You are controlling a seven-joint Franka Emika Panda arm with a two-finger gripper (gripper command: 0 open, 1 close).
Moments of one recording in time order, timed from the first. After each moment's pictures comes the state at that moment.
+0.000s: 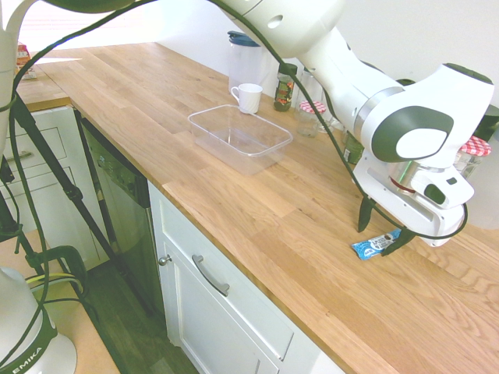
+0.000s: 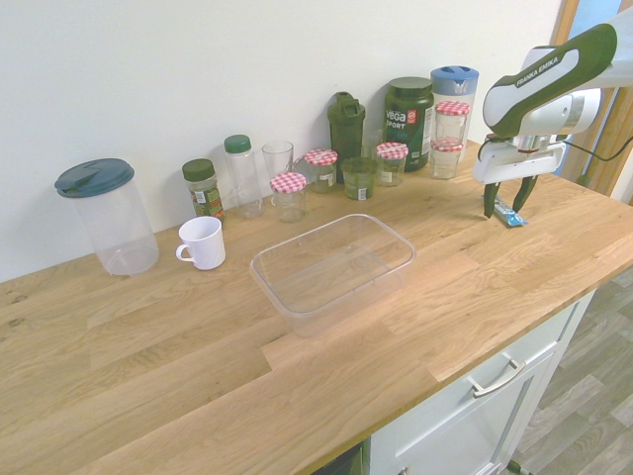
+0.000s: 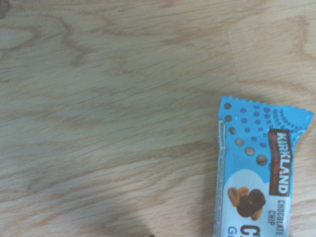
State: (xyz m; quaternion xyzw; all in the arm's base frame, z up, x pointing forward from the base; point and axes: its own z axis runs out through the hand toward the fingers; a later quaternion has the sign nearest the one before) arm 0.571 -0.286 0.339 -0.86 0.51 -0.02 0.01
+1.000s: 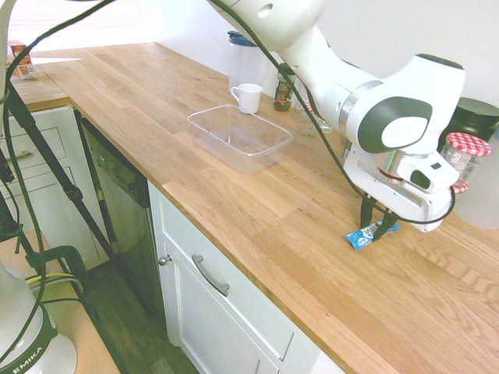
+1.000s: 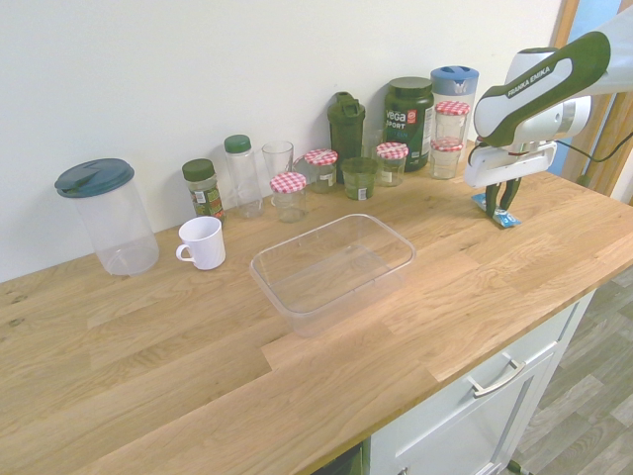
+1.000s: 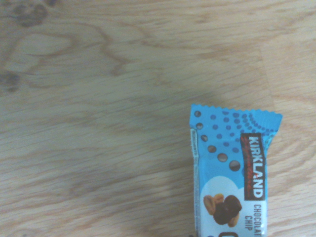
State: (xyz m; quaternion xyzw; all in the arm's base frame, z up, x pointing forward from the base) arm 0.576 -0.251 0.352 -0.87 0.49 -0.05 -0.01
